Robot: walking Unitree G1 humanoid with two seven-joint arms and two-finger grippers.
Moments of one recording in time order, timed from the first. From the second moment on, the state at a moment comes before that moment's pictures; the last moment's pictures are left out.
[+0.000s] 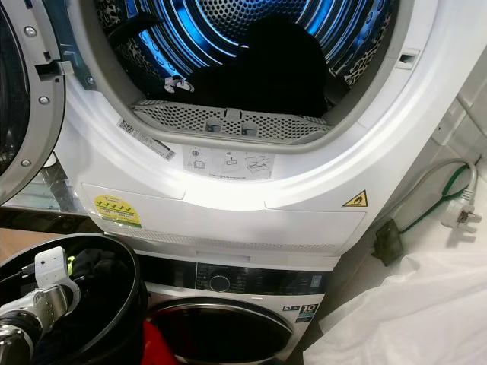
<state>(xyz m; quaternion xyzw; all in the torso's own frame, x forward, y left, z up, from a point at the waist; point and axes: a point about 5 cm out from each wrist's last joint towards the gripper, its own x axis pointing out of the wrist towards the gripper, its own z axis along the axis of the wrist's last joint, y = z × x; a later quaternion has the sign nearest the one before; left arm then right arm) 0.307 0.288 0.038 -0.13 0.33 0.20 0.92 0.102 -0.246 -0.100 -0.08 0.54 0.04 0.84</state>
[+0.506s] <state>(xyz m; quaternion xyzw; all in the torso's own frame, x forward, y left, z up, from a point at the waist) 0.307 0.289 0.040 -0.12 0.32 0.20 0.92 0.108 -0.242 -0.099 -0.08 0.53 0.04 0.84</state>
